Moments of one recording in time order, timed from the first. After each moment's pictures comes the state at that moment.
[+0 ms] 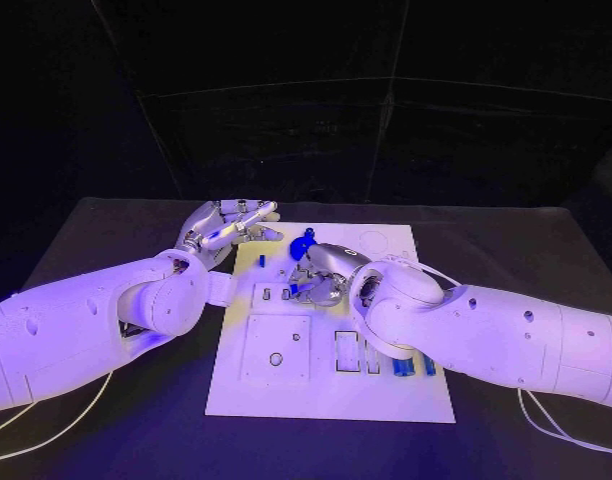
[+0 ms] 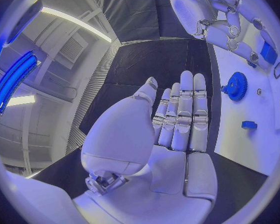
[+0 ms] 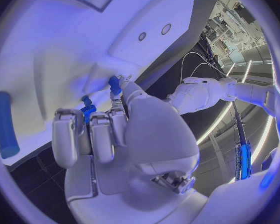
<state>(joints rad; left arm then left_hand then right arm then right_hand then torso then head) 1.12 -0.86 0.02 1.52 0.01 -0.31 0.47 1.41 0.00 0.06 0.14 0.08 0.99 0.19 0.12 0.07 1.14 0.13 0.11 0.08 1.27 0.07 0.23 0.28 0.17 1.05 0.18 0.34 0.12 1.15 -0.51 -0.03 1.51 -1.41 -0.31 -0.37 1.44 0.04 0.15 0.05 0.20 1.04 0.13 0.11 0.07 1.45 0.05 1.40 1.35 1.47 -0.02 1.56 1.31 0.04 1.46 0.09 1.52 1.31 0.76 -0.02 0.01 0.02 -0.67</state>
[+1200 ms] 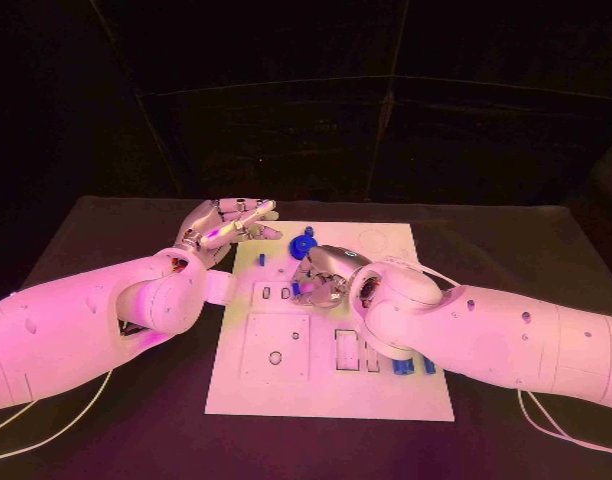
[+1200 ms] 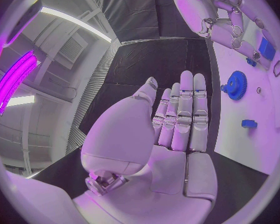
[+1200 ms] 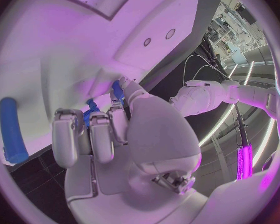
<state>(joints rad) 1.12 -0.86 0.02 1.52 0.01 -0.31 0.47 1.41 0.00 0.06 0.14 0.08 0.99 0.19 0.12 0.07 1.14 0.13 0.11 0.08 1.27 0.07 0.23 0.28 0.17 1.05 0.18 0.34 0.12 1.14 -0.51 -0.04 1.51 -1.43 -0.31 -0.39 1.38 -0.04 0.16 0.05 0.20 0.97 0.16 0.07 0.07 1.42 0.07 1.38 1.31 1.47 -0.01 1.56 1.31 0.04 1.46 0.10 1.52 1.31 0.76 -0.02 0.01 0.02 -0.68</state>
